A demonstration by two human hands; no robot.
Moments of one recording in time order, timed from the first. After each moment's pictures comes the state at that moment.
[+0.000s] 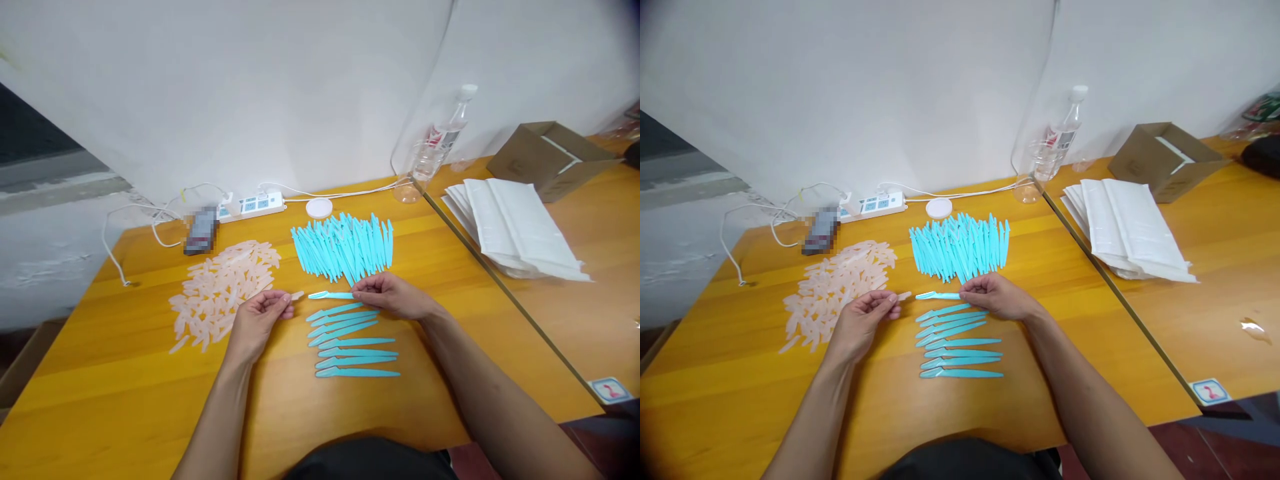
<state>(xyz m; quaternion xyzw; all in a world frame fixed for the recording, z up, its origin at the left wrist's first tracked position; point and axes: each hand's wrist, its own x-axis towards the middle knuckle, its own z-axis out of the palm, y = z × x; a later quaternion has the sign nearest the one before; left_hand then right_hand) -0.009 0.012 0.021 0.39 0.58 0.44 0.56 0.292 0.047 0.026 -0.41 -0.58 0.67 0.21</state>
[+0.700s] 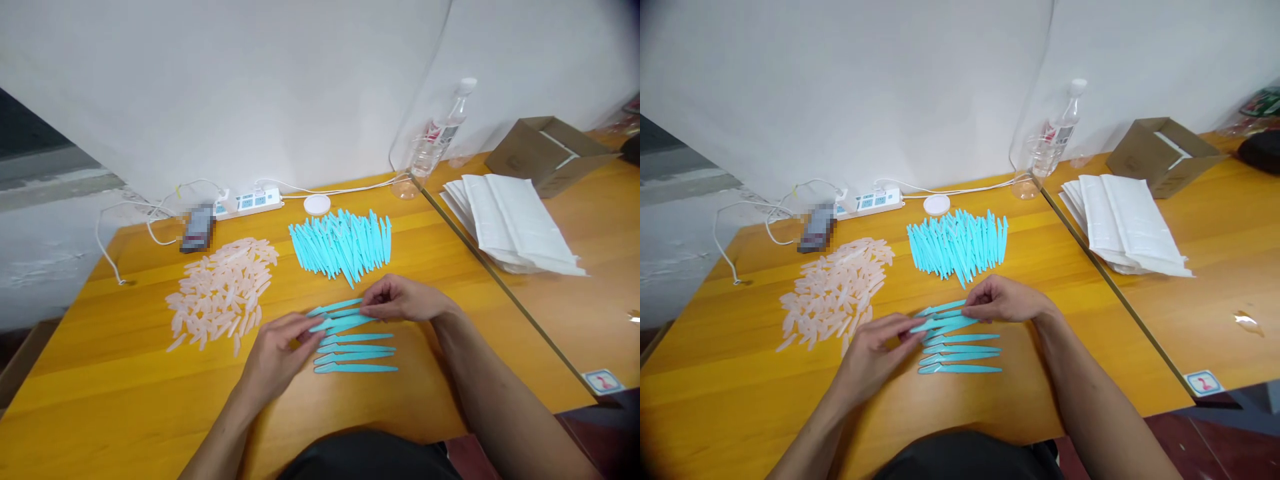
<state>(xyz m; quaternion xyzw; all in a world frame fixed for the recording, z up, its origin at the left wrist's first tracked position) 0.023 -0.032 0.047 0.74 0.47 0.31 0.36 0.309 0.043 0.039 -0.36 -0.63 0.68 0.11</state>
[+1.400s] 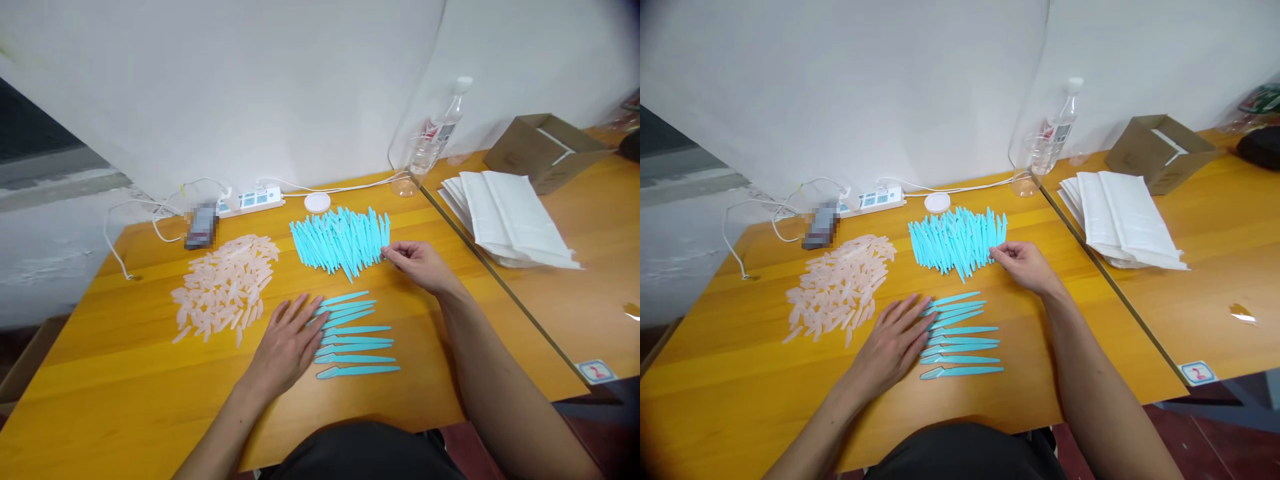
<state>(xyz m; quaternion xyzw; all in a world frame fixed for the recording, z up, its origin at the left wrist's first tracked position) 0.010 -0.043 0.024 0.90 0.41 0.11 0.06 0.335 0.059 0.034 -0.58 -0.56 0.46 0.37</state>
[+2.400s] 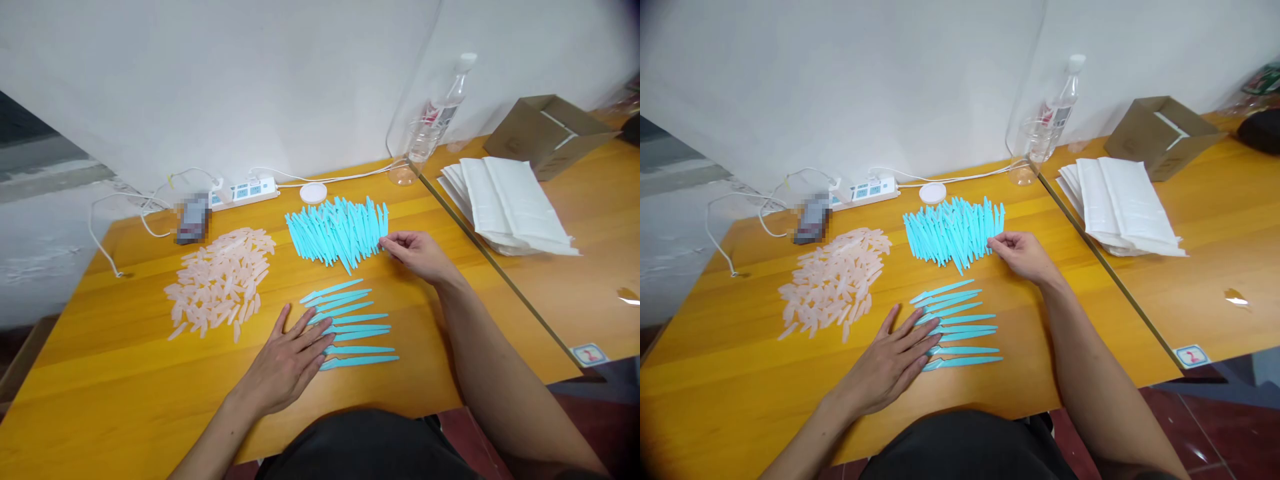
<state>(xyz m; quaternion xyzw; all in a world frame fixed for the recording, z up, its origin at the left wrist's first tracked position) 0.000 -0.062 0.020 0.94 0.31 0.07 0.12 0.335 0.060 0.029 -0.59 -0.55 0.47 0.37</state>
